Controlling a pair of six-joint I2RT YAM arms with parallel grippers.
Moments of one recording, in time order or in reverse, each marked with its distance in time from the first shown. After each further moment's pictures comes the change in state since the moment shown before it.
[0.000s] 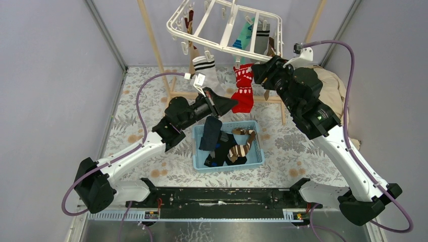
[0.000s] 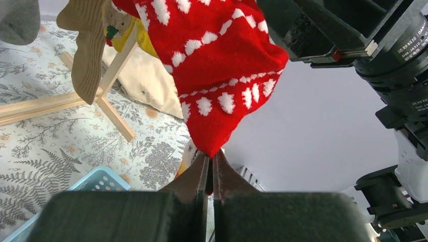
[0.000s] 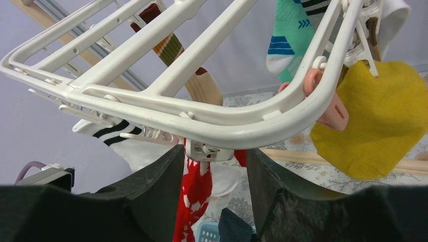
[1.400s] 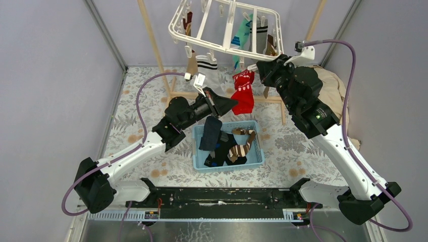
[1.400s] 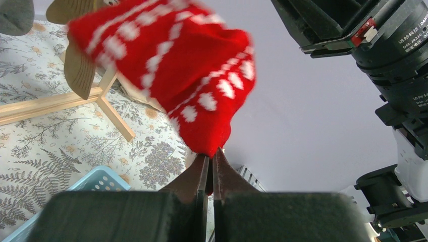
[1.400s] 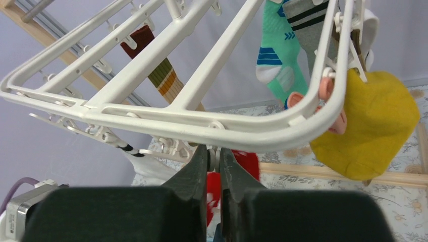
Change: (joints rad) left arm -0.001 0.000 0.000 0.000 0.000 0.000; right arm 0.000 0.011 0.000 0.056 0.047 -0.034
